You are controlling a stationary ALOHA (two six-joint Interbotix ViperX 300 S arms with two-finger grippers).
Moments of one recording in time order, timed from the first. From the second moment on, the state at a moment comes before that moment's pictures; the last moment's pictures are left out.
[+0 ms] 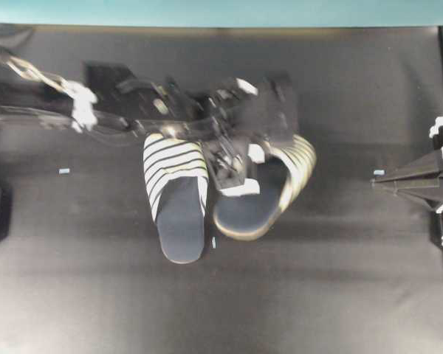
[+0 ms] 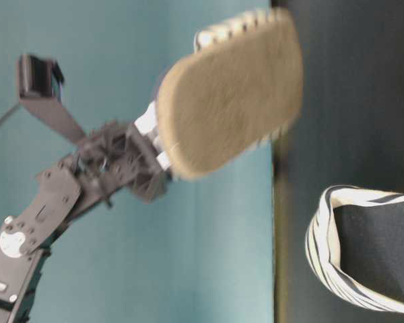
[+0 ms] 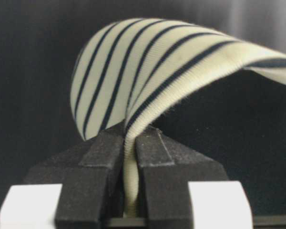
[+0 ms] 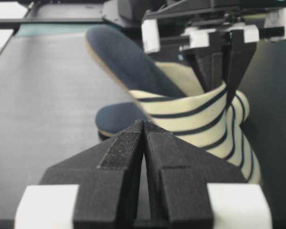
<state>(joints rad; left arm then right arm) 0.16 0.22 0.10 0.05 0.64 -0.04 0.06 -1.08 1.28 0.03 -0.10 0.01</state>
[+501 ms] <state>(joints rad) 0.22 0.31 0.07 0.06 0.74 -0.12 0.06 -1.08 1.29 0.03 -0.10 0.01</state>
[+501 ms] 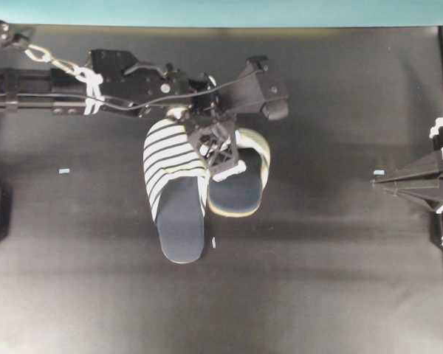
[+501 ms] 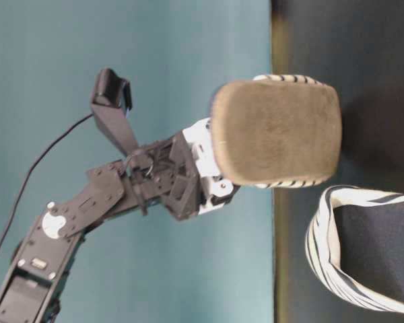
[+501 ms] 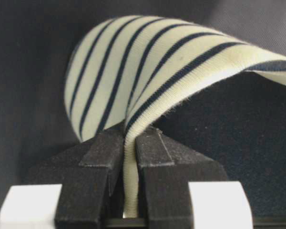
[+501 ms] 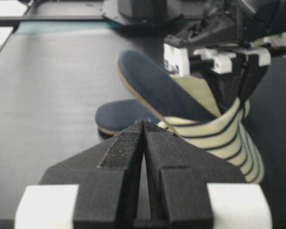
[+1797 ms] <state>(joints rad) 0.19 0.35 0.06 0.06 0.72 -0.13 0.06 -1.10 1.31 0.03 -0.10 0.01</state>
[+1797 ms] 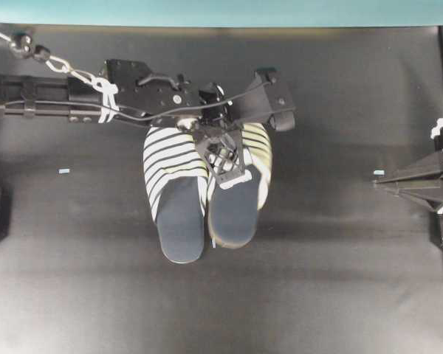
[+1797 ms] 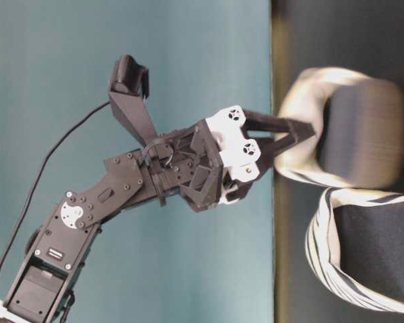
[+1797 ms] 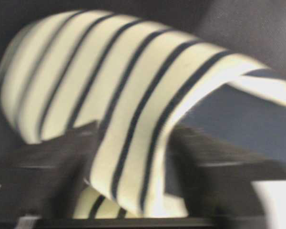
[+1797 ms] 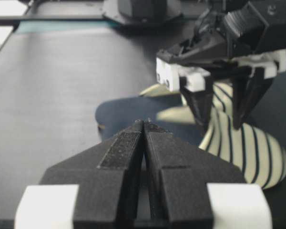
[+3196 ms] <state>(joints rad) 0.05 -0.70 0.94 0.06 0.08 -0.09 0.06 -1.17 1.31 0.03 -0.05 0.01</state>
